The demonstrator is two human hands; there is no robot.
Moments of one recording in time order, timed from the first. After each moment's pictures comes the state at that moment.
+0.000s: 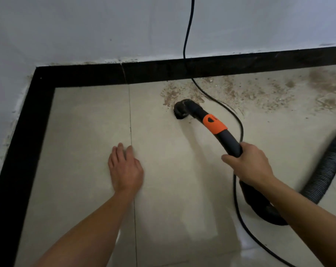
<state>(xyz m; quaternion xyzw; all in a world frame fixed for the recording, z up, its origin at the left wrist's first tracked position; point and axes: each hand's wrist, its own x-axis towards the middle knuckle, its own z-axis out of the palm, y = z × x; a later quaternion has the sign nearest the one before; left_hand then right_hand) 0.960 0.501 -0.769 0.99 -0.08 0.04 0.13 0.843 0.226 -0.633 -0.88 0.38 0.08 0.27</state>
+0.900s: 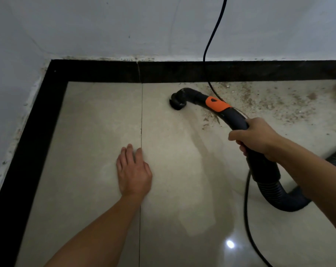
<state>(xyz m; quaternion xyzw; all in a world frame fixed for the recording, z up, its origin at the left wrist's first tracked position) 0.964 0.503 -0.772 0.99 -0.07 0.04 0.12 0.942 0.200 -0.610 -0.82 0.35 0.14 0.43</state>
